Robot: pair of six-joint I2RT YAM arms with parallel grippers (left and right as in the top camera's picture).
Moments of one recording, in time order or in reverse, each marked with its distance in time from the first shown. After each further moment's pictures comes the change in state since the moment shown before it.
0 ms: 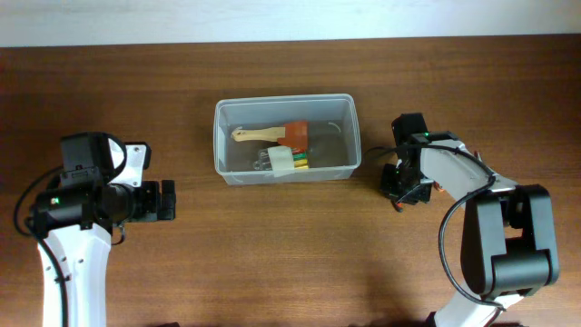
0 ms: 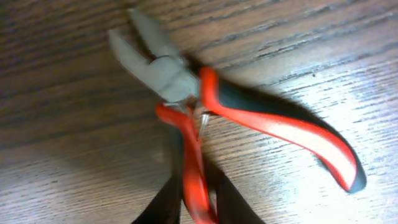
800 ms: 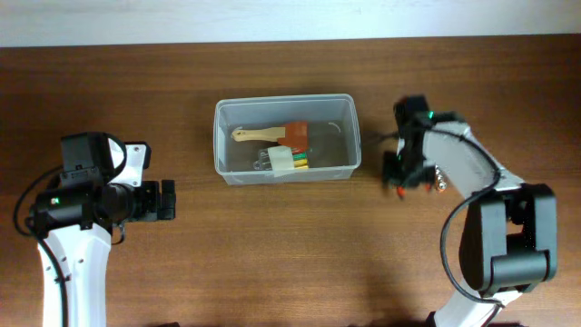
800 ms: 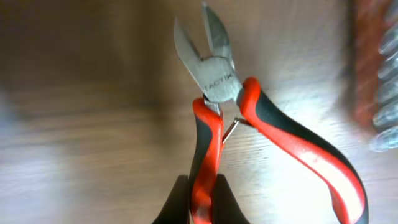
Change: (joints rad) left arm 0.000 0.000 0.000 0.005 0.000 0.000; right arm 0.000 0.016 0.221 -0.188 0.012 -0.137
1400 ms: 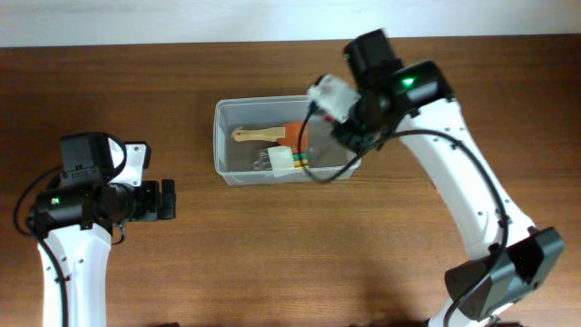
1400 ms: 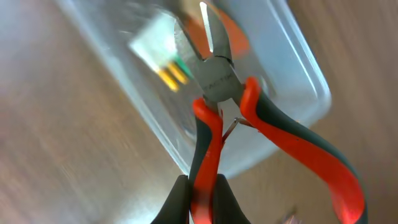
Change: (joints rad) left arm 0.000 0.000 -0.001 0.002 0.000 0.000; right arm 0.311 -0.065 0.538 -0.257 -0.146 -0.923
